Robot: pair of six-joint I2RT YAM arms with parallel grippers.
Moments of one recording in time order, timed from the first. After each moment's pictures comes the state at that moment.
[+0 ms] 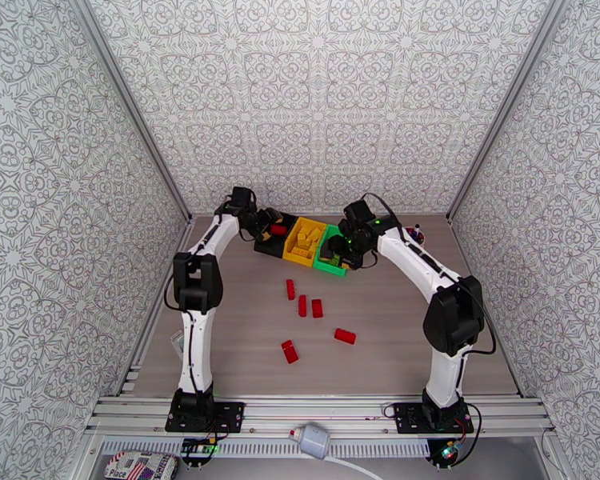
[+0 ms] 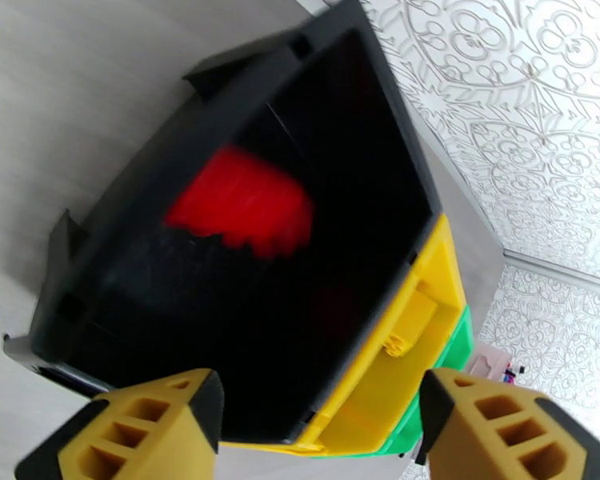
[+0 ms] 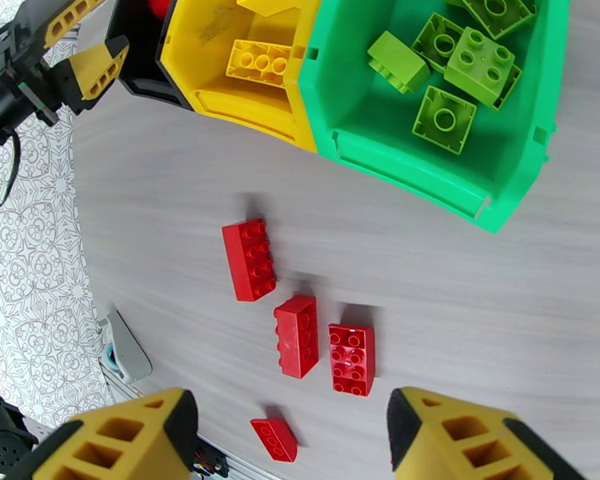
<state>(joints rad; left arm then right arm) -0.11 2.38 2.17 -0.68 0.50 -0.88 0.45 1.92 1.78 -0.96 -0.38 0.65</state>
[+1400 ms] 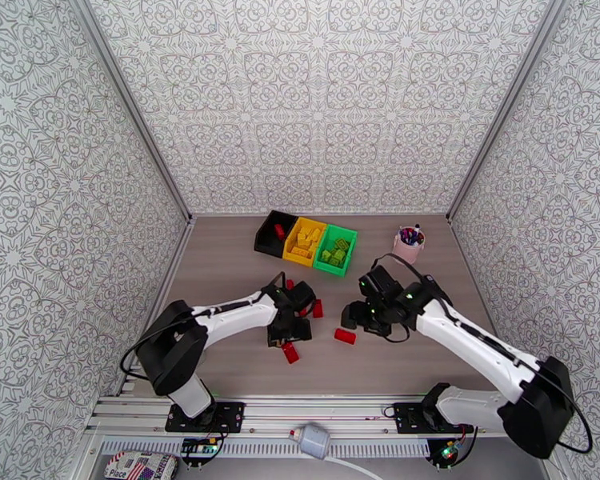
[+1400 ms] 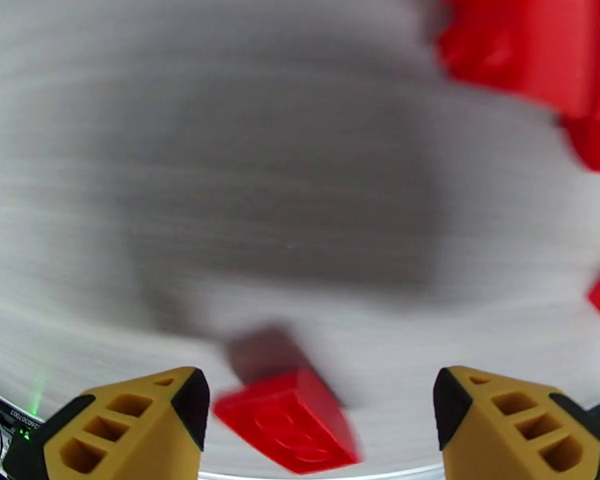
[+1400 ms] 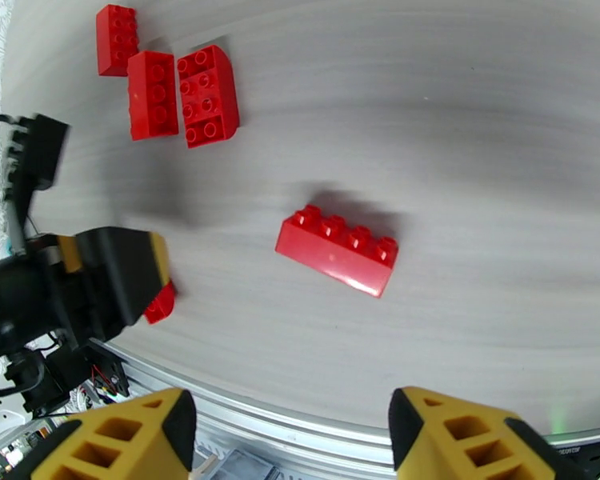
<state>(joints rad) -0.83 1.69 1.02 -0.84 0.05 -0.99 0.67 1.21 0.98 -0.92 -0.19 0.82</state>
